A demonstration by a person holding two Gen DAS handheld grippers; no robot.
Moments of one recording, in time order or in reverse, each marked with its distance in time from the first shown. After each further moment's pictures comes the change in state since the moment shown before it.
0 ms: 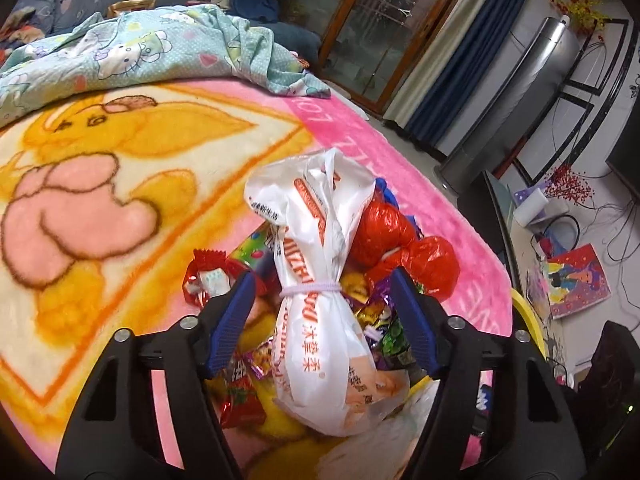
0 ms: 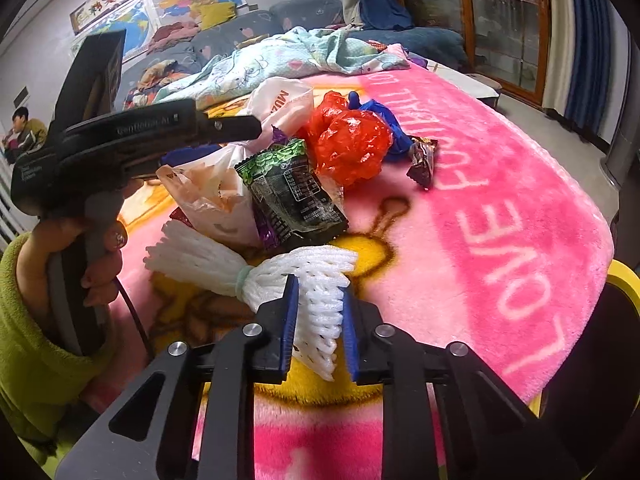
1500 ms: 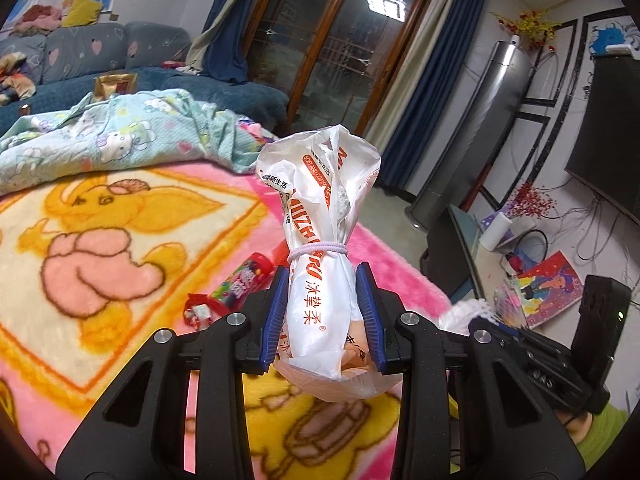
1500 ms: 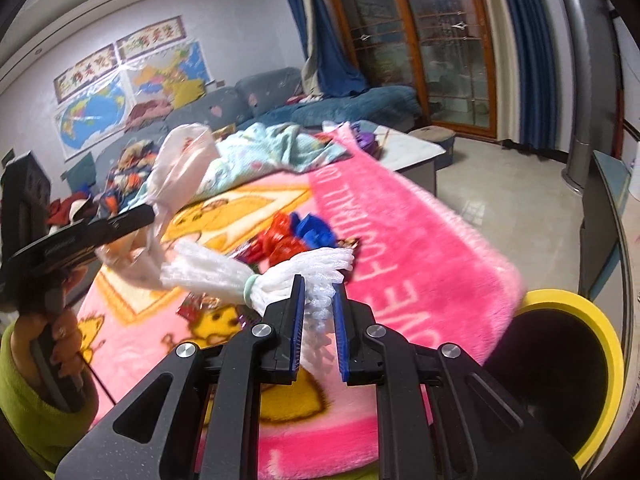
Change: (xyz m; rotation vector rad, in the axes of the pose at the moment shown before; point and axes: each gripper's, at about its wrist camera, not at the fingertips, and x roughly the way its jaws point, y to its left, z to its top) left arm -0.100 -0.052 0.000 0.090 -0.215 -0.077; right arm -0.098 -0.037 0.030 0.123 -0.271 -0.089
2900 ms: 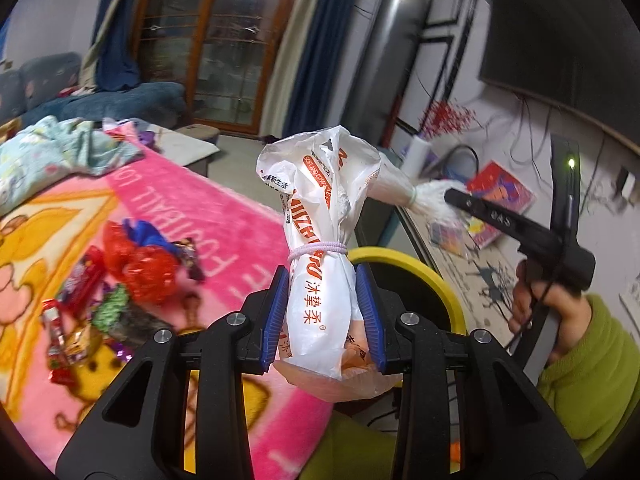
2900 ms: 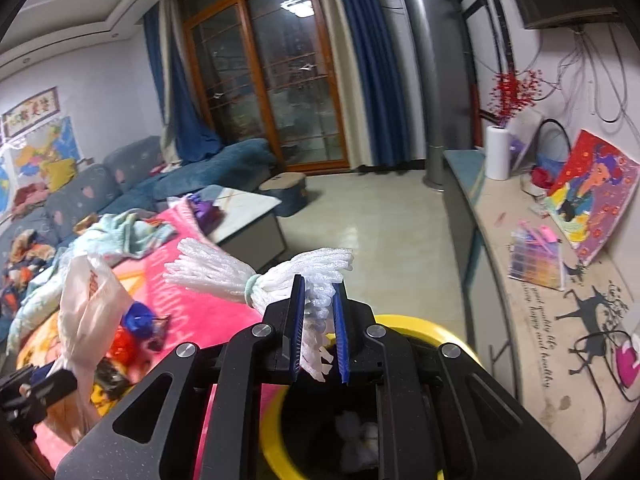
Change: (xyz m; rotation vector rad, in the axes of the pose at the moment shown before) left arm 0.057 -0.138 -0.056 0.294 0.135 -0.229; right arm -0.076 -0.137 -0.006 0.240 -0.200 -0.470
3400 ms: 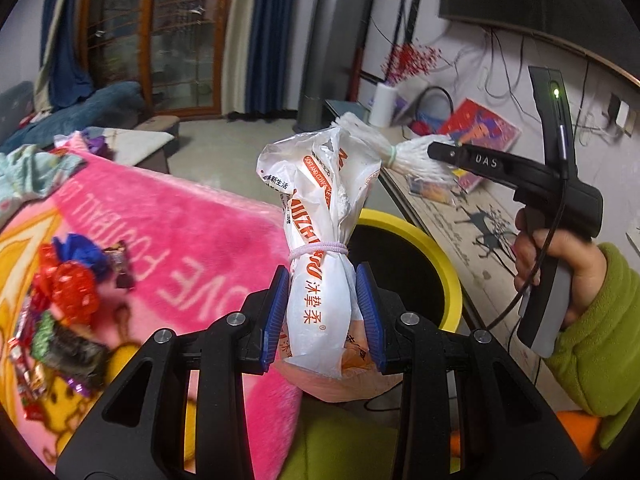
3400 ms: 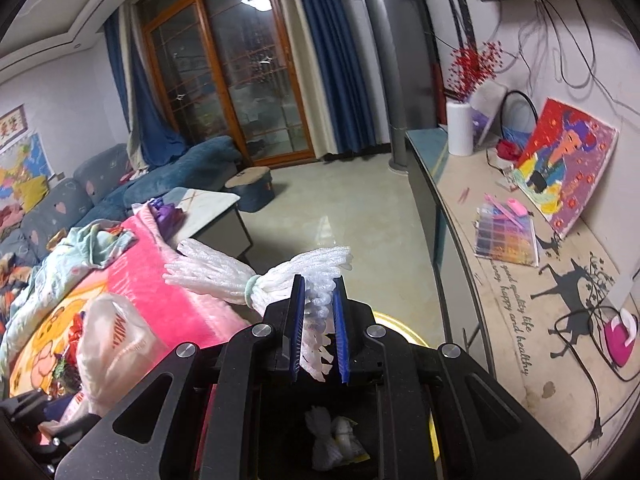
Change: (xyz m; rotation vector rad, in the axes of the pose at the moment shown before) left arm 0.067 -0.054 -0.009 0.170 0.142 -0.058; right arm 0.014 -0.061 -0.009 0.092 0.043 -0.084
